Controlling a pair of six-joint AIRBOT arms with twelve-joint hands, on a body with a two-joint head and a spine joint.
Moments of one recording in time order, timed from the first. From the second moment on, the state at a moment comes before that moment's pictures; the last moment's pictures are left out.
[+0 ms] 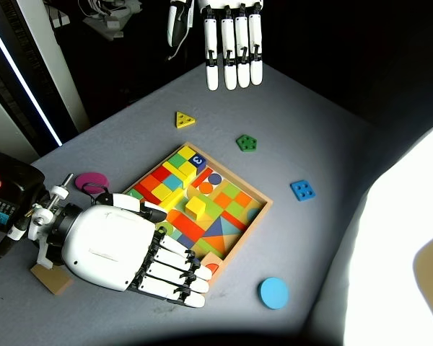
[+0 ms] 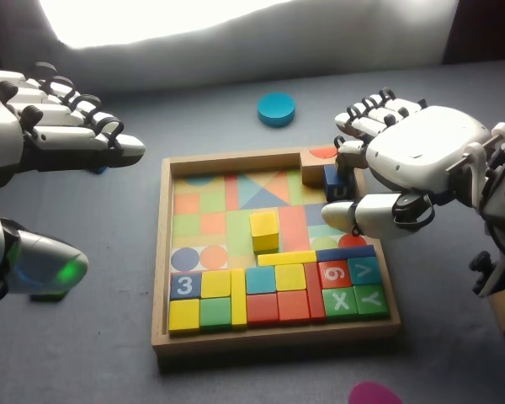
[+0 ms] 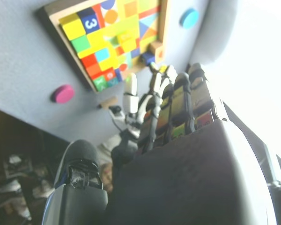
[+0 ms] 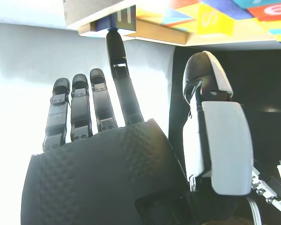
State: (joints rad) left arm -0.33 -0.42 0.63 -0.01 0.89 1.33; right arm -0.47 -1.22 1.12 0.96 0.50 -2.02
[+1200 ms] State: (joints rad) left arm -0.32 -0.41 0.61 -0.01 0.89 1.33; right arm -0.48 -1.20 1.11 0.96 0.50 -2.08
